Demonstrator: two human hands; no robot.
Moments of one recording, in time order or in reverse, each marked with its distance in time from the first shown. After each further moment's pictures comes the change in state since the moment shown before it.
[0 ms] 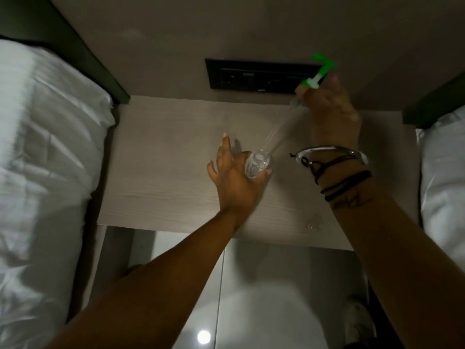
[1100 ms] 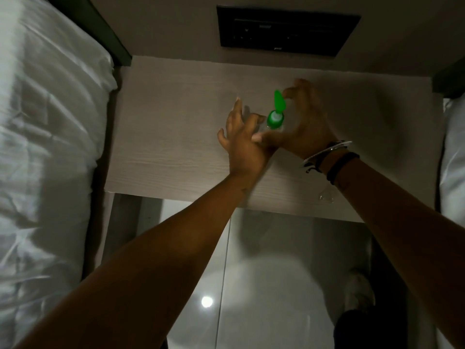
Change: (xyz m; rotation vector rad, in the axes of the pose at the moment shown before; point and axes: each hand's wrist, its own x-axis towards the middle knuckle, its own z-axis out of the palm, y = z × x) left_hand 0.006 -0.012 0.005 -0.083 0.007 0.025; right_hand -0.016 0.087 -0.010 -0.846 -0.631 -0.315
